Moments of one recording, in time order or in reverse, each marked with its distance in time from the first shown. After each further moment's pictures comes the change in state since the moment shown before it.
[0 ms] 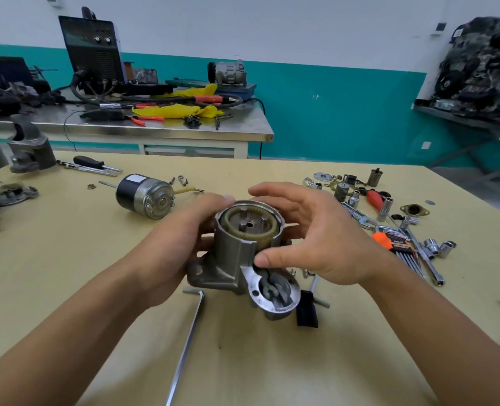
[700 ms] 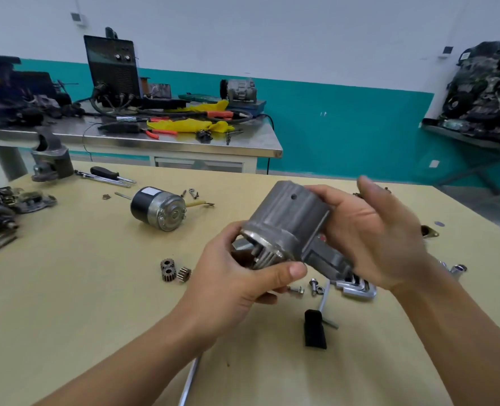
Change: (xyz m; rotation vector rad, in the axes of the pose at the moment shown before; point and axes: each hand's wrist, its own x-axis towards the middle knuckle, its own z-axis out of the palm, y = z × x) left_hand -0.006 -0.025 0.033 -0.104 0.031 0.253; right_hand 0.000 0.002 -0.030 0.587 -0.077 0.058
